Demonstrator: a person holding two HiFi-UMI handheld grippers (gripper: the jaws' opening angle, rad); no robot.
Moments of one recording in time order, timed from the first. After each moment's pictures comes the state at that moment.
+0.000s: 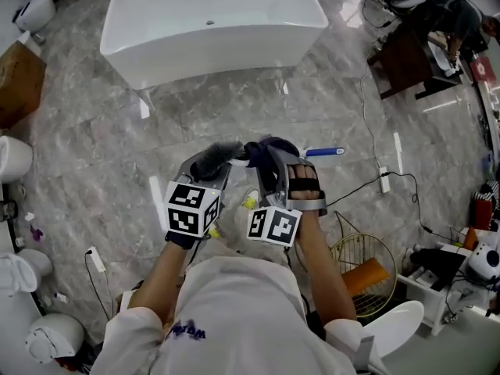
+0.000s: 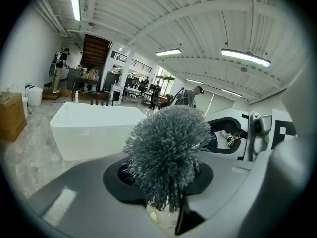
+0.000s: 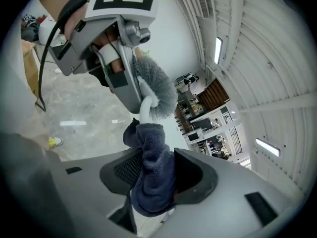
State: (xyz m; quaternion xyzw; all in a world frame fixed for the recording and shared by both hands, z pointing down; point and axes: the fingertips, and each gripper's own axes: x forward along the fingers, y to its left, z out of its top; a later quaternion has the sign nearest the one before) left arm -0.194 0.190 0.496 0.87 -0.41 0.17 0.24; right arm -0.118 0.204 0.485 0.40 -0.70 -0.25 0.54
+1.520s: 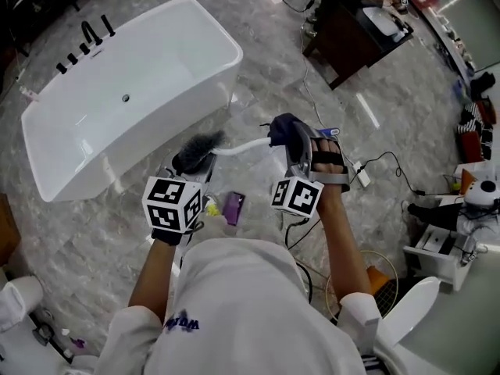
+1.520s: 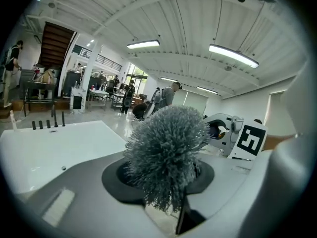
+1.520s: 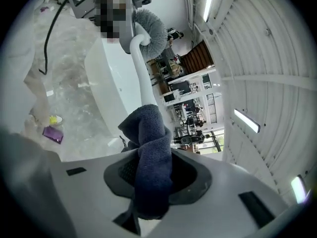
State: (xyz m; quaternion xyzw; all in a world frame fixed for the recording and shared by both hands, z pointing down) left arm 0.088 -0.215 0.447 0.94 -0.24 0.16 0.19; right arm 0.261 -0.165 0.443 0.53 -0.51 -0.21 0.64
